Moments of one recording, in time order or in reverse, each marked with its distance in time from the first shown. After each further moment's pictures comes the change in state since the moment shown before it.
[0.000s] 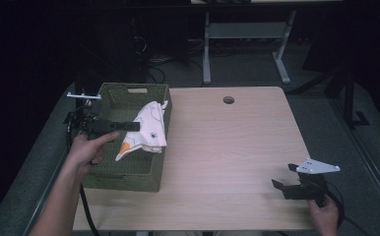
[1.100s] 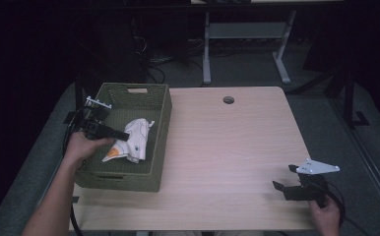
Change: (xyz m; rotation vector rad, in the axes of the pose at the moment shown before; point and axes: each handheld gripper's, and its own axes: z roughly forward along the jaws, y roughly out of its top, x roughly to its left) left arm 0.064 0.005 0.016 0.314 0.481 0.183; right arm -0.001 -0.002 0.000 0.026 0.008 -0.011
